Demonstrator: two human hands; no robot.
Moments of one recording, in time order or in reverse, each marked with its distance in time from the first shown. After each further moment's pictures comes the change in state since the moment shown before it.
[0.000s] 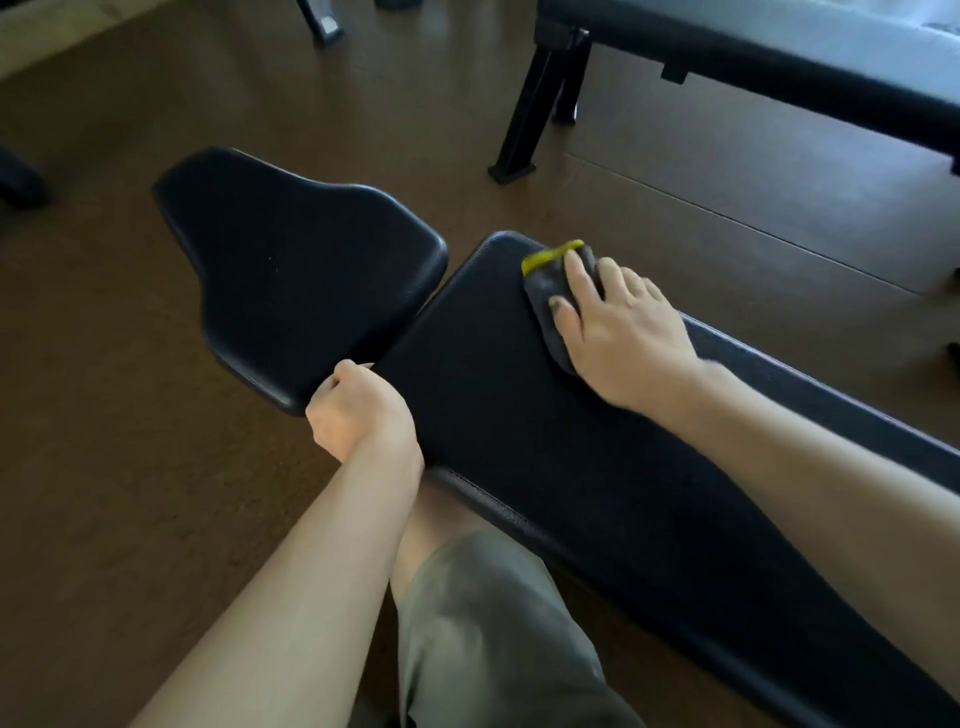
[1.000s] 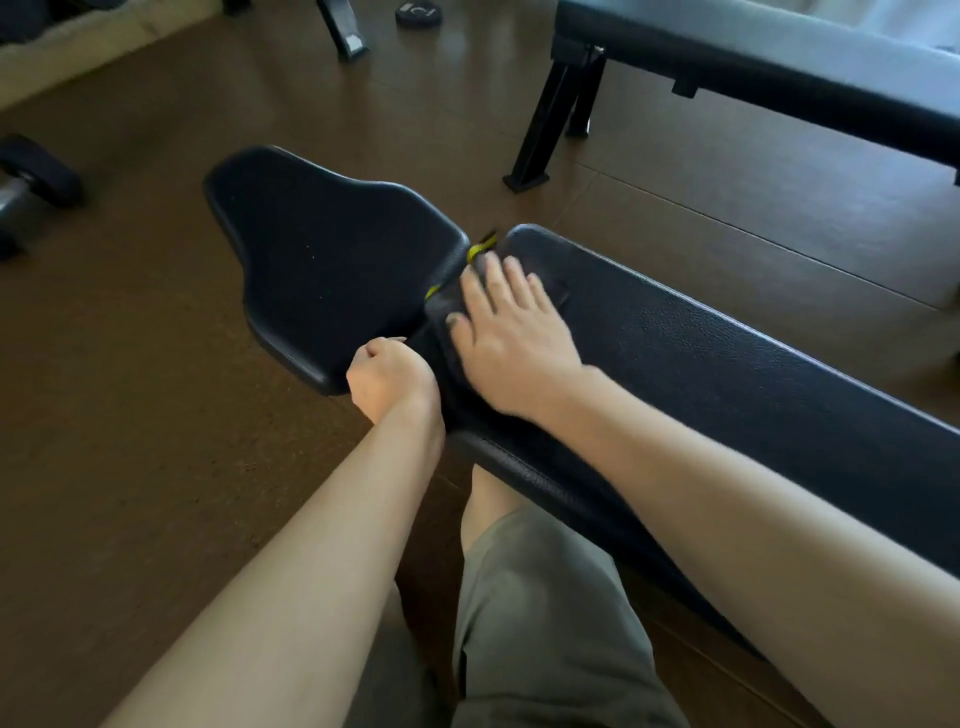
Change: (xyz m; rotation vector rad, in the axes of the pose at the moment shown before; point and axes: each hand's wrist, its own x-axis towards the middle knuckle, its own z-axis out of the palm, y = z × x) left_hand 0.017 -0.004 -0.006 0.118 -0.146 0.083; right_hand -0.002 -0.106 0.019 0.110 -0.037 -0.169
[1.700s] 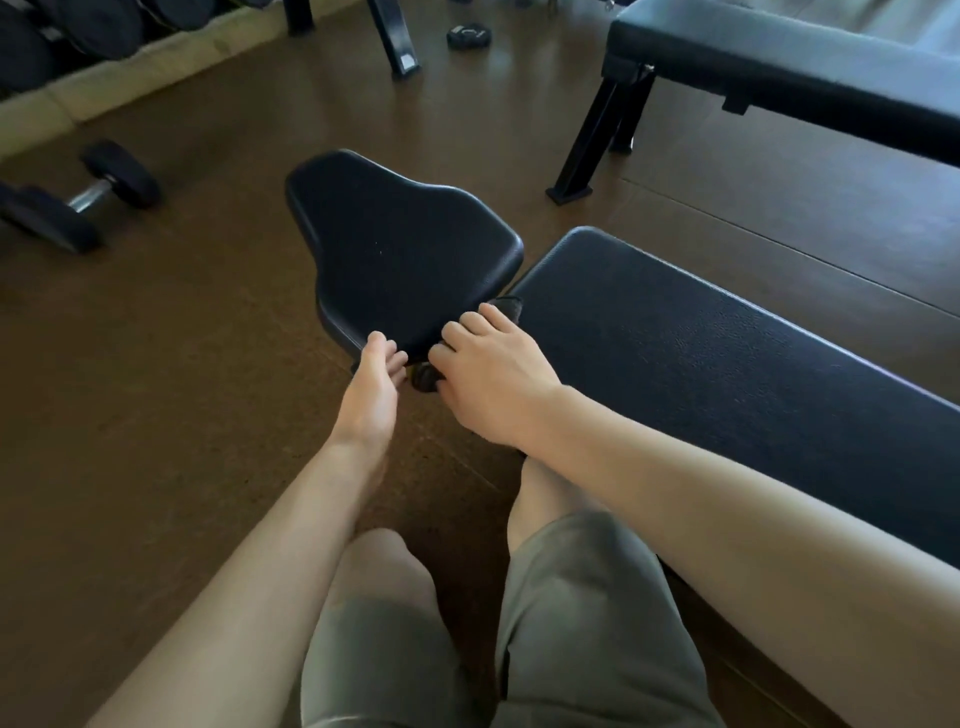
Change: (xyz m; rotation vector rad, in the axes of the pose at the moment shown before) left_hand 0.040 -0.008 -0.098 0.172 -0.548 0.156; right_hand -0.020 -0.066 0.015 -0.275 0.067 -0.415
